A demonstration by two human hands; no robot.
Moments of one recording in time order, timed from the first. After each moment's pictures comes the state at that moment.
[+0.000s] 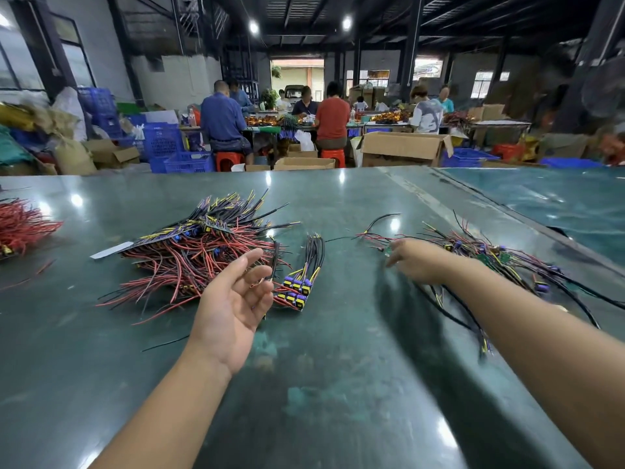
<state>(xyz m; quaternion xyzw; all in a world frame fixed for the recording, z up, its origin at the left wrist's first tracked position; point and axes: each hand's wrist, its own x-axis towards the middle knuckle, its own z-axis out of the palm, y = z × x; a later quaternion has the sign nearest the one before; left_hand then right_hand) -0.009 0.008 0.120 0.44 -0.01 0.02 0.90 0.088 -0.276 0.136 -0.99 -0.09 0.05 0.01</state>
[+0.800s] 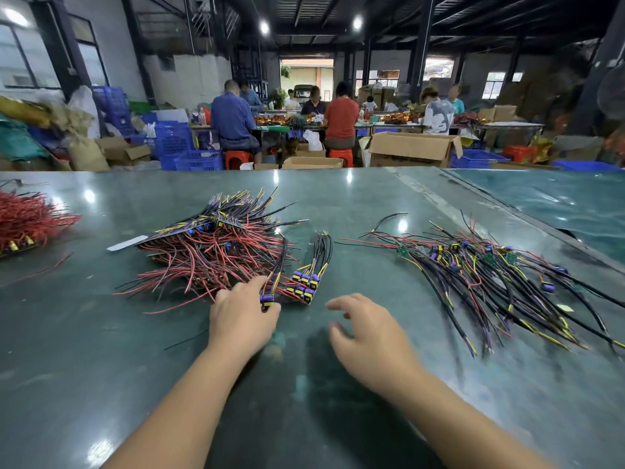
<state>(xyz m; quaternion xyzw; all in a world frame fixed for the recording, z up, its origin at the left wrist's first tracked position) 0.013 0.020 0.080 0.96 0.05 0.15 0.22 -0.046 -0.162 0.098 -0.95 -0.11 -0.11 0.29</state>
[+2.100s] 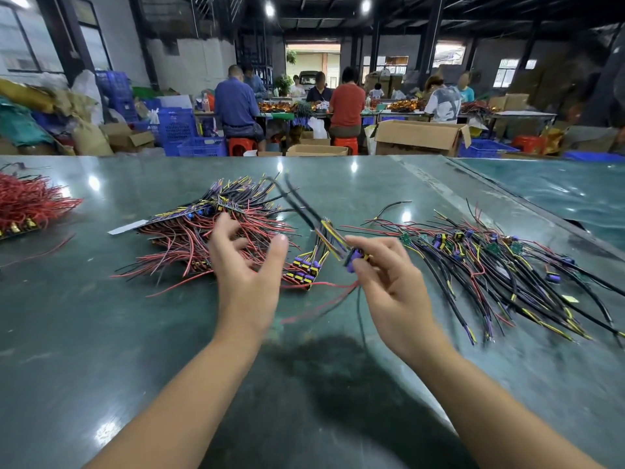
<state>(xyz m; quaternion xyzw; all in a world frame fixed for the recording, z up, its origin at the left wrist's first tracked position) -0.020 -0.015 0.117 0.70 0.00 0.33 0.63 -0.035 -0.177 0.114 -0.73 -0.21 -0.27 0.59</state>
